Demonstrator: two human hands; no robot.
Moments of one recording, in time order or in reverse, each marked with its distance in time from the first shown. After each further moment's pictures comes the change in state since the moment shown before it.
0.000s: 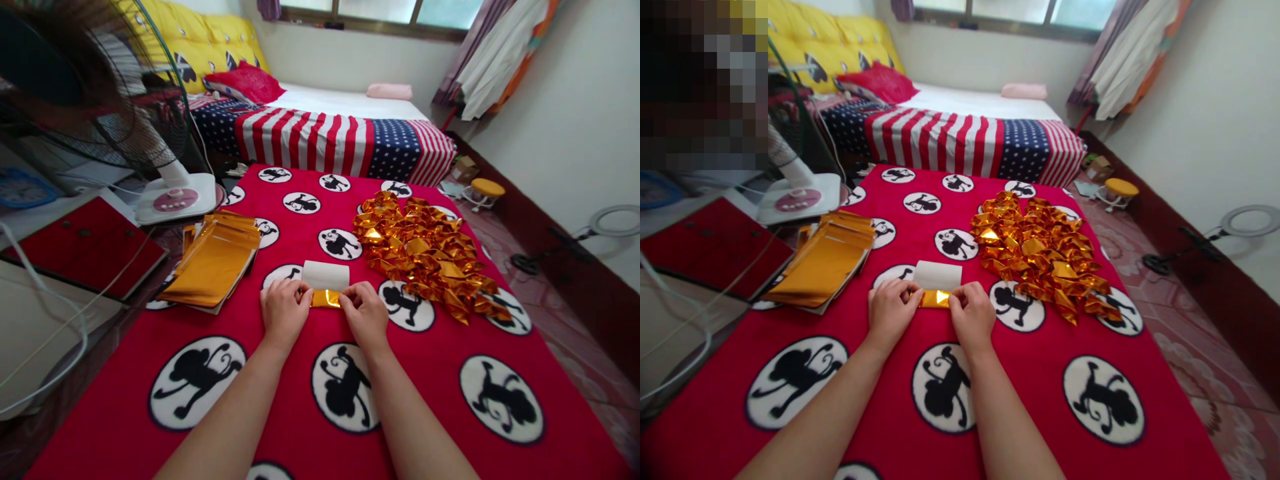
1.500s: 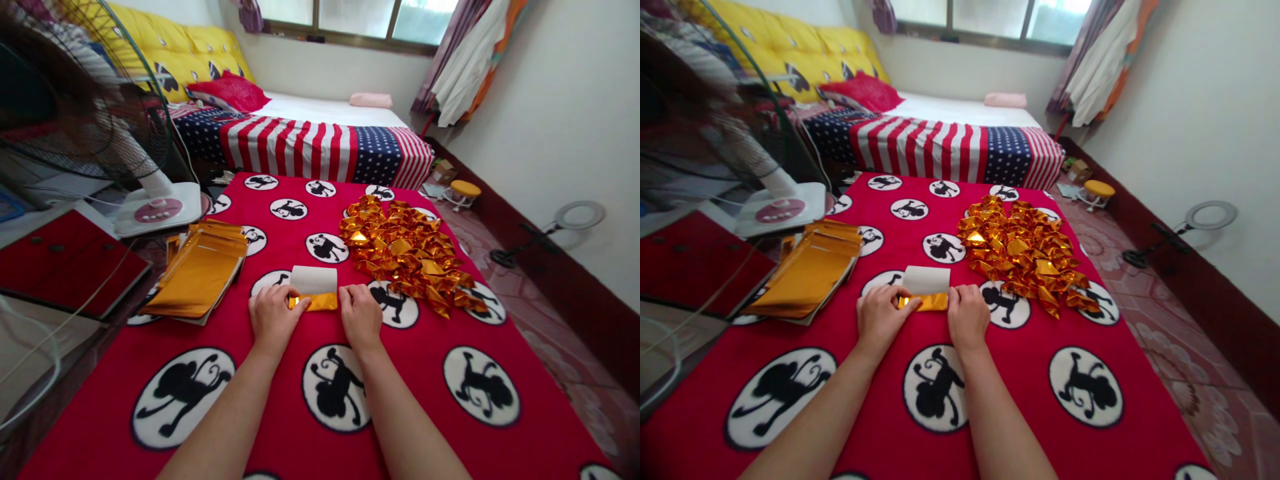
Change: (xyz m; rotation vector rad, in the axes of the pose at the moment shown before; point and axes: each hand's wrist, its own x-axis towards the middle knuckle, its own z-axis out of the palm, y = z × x) left_hand 0.000 0.003 -0.002 0.066 -0.005 0.025; right_hand 0.003 -0.001 -0.008 -0.261 0.048 0.060
